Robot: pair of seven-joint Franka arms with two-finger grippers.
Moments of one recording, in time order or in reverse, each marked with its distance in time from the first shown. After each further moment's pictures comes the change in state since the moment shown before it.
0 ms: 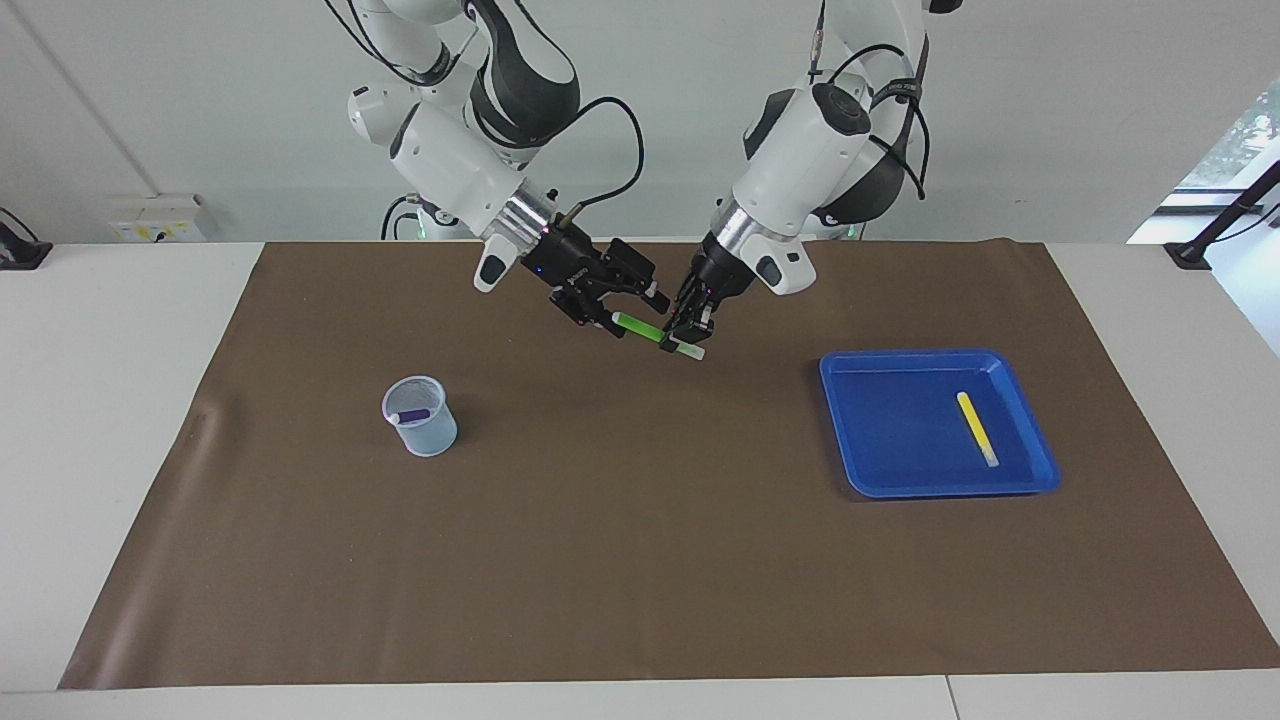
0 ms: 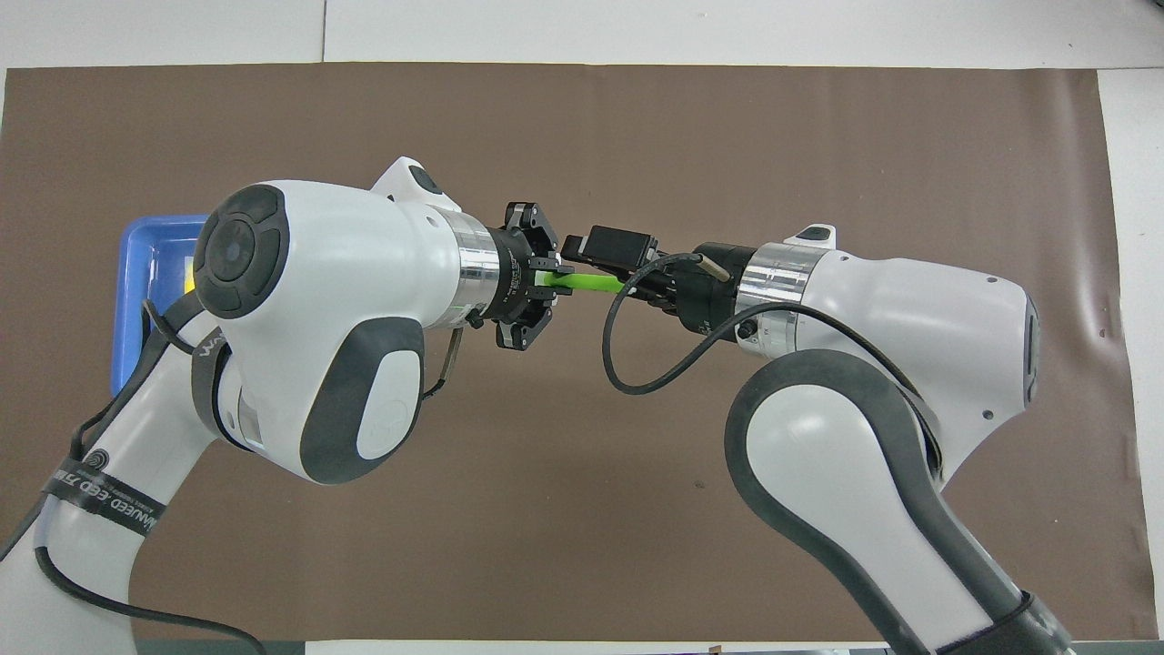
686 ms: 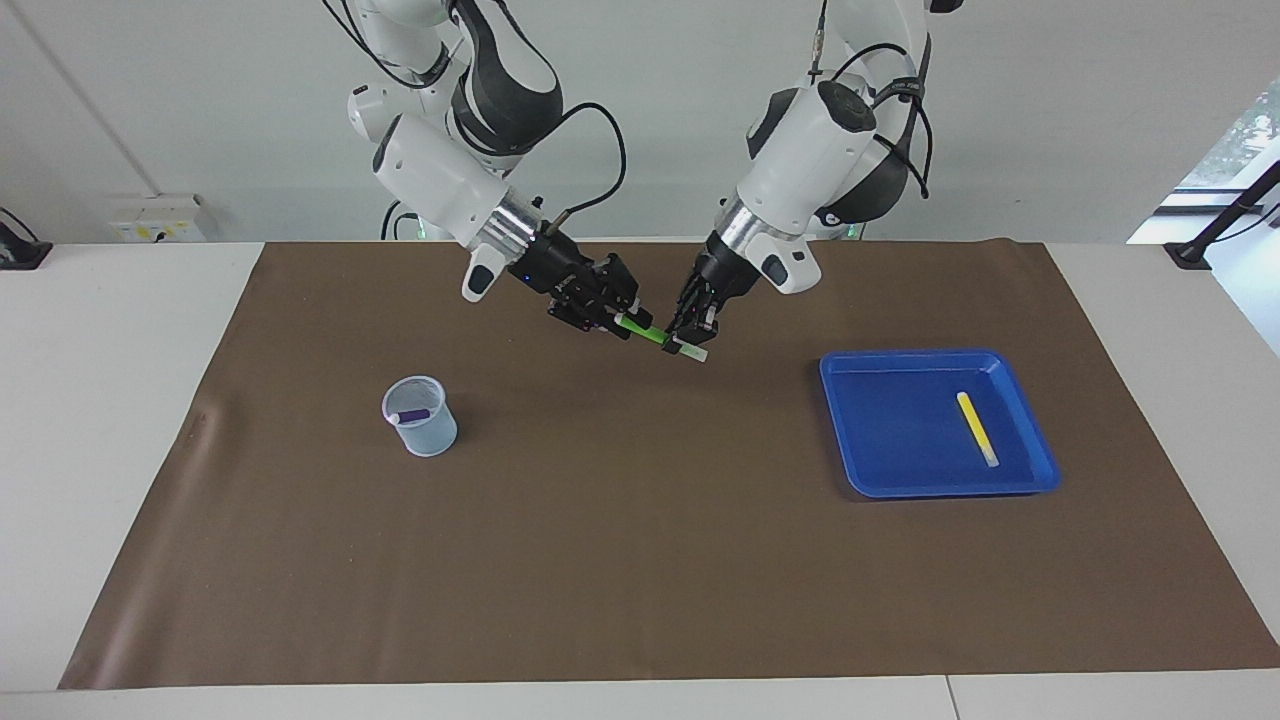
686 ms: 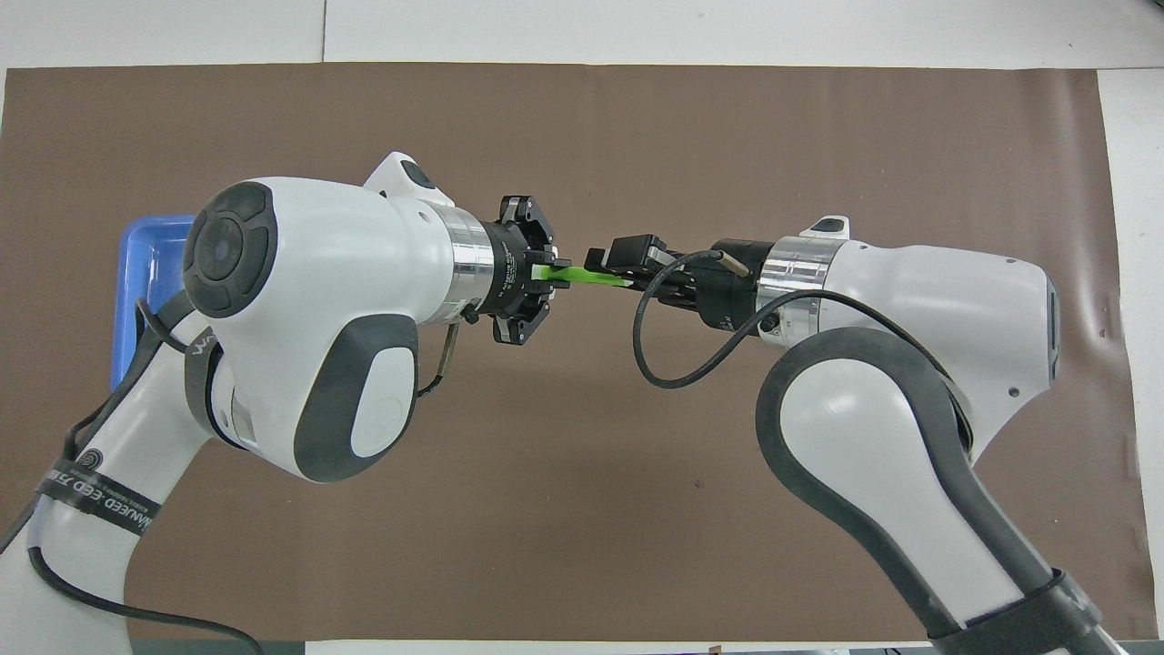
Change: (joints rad) left arm -0.001 -0.002 0.007 0.005 -0.001 0.010 -0.006; right arm -0.038 0.002 -0.007 -0.004 0.000 -0.060 -0.036
